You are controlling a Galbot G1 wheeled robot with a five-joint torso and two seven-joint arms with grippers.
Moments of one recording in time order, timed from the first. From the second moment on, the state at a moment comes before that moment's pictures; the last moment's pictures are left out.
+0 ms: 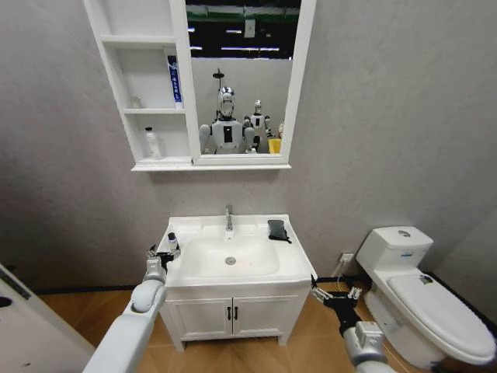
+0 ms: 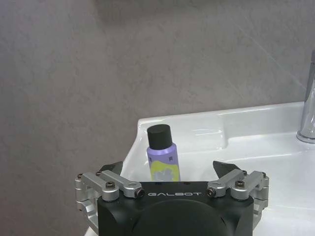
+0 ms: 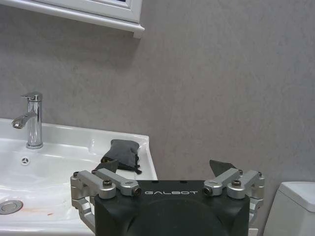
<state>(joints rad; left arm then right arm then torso) 0.98 -1.21 -0.39 -1.48 -0.29 0.22 -0.23 -1.75 1.39 0.66 2.25 0.07 -0.16 0.11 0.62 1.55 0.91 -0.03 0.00</state>
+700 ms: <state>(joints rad) 0.80 -1.31 -0.40 -1.22 -0.24 0.19 -0.19 -1.77 1.41 0.67 2.22 0.06 -0.15 0.11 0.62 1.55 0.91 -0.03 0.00</state>
